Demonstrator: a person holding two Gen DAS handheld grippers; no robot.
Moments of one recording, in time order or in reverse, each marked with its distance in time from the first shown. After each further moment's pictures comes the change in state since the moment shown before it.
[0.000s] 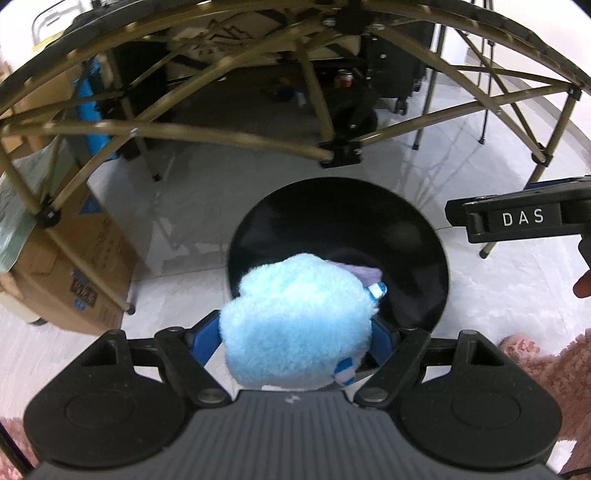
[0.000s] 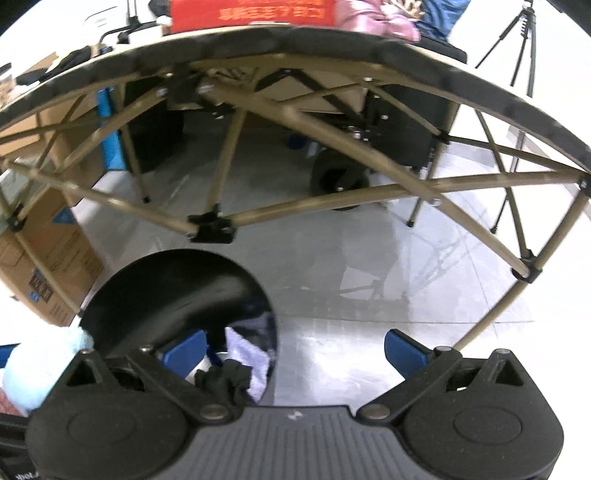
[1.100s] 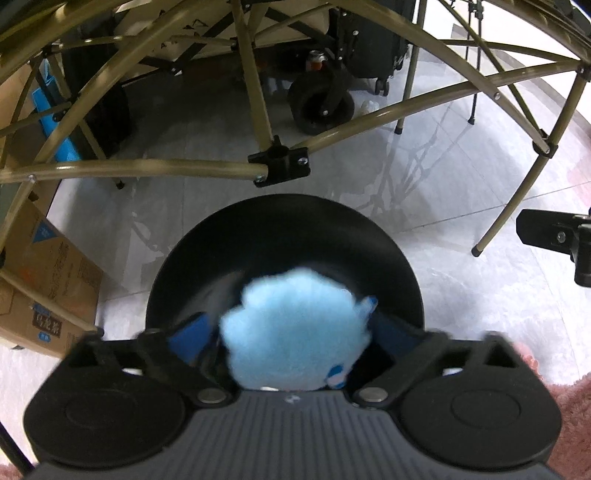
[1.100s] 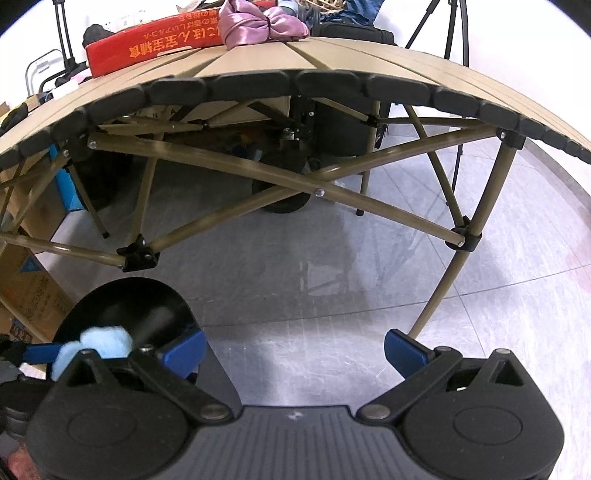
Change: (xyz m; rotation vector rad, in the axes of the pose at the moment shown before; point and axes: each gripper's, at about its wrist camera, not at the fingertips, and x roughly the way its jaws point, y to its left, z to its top) left arm 0.060 -0.050 0.048 0.045 0.072 -0.013; right arm -0.014 -0.066 -0.006 0.164 -0.015 -0.061
